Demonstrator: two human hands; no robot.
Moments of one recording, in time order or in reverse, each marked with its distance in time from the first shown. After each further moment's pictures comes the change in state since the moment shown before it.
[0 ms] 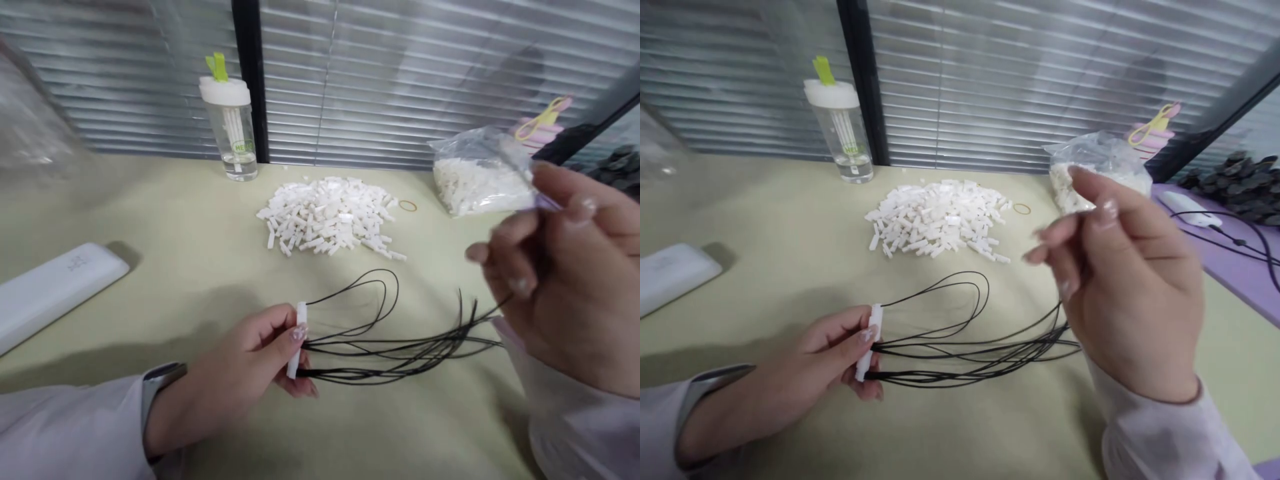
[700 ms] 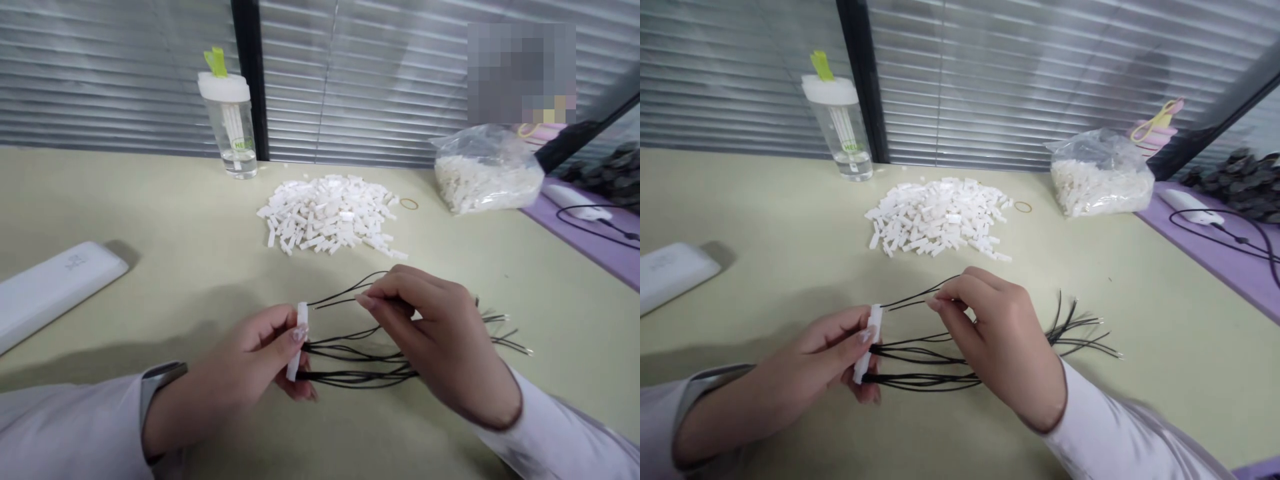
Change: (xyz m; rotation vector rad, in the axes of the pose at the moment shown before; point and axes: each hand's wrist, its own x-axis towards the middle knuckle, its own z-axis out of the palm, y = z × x) left_hand -0.001 0.005 0.001 -0.050 -0.023 0.000; right_hand -0.033 0.013 0.037 -0.499 -0.495 -0.174
